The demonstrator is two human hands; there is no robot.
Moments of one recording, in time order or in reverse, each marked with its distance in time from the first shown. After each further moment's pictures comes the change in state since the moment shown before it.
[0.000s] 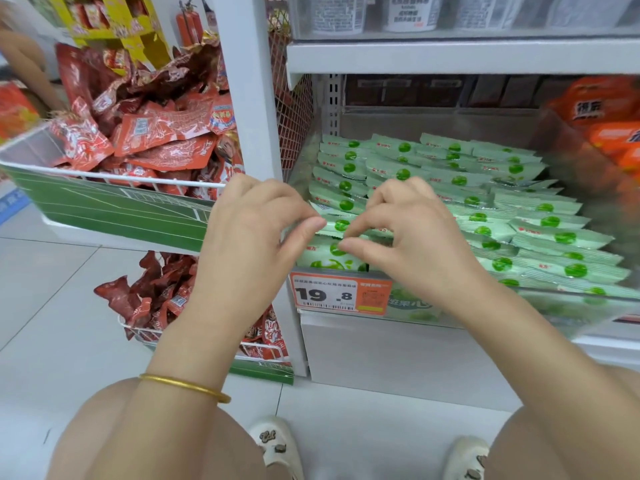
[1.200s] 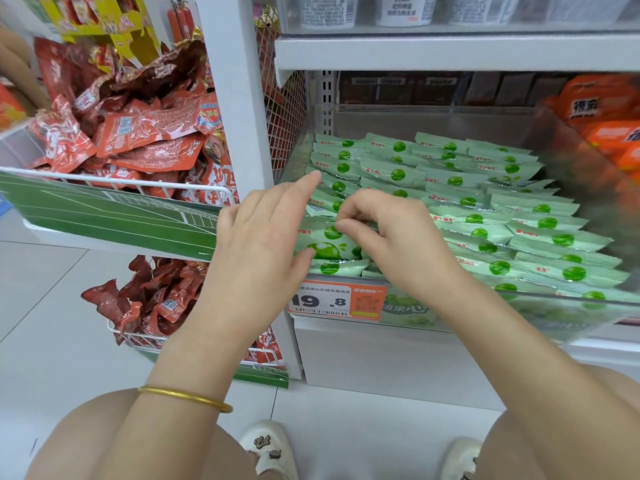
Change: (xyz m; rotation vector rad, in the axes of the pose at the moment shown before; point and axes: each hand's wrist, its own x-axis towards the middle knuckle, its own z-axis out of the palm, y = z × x) left_hand -0.005 0.007 0.016 0.093 -0.146 -0.078; right_hand 0.011 0.008 0.013 0.194 -0.025 0.044
